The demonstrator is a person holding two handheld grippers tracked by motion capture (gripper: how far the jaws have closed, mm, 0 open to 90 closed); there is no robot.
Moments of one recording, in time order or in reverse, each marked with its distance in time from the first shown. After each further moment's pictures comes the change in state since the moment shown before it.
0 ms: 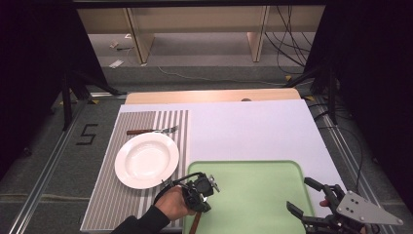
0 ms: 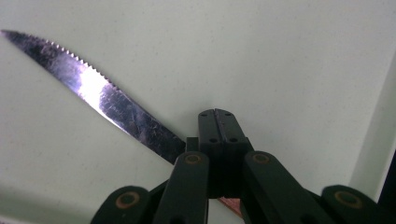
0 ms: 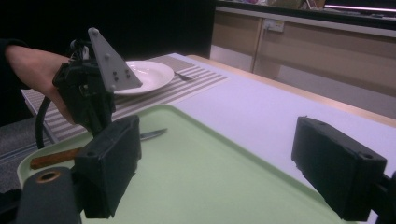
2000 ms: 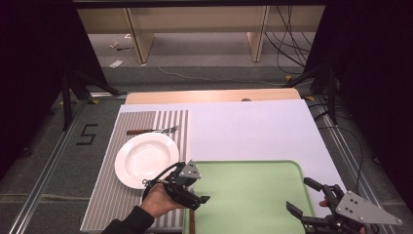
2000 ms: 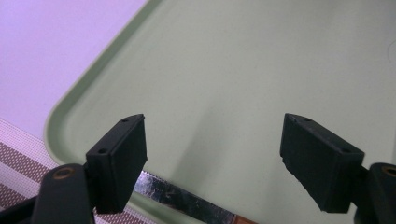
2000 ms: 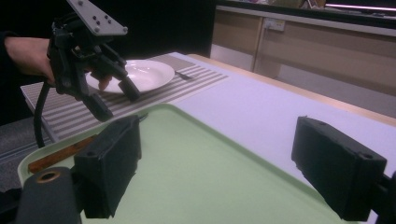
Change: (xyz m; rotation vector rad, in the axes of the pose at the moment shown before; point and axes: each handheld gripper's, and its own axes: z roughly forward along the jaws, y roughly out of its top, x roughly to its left) left arm 0.010 -0.030 -0.041 -0.420 0.142 -0.027; right arm 0.001 0.000 0.001 0.007 0.001 0.001
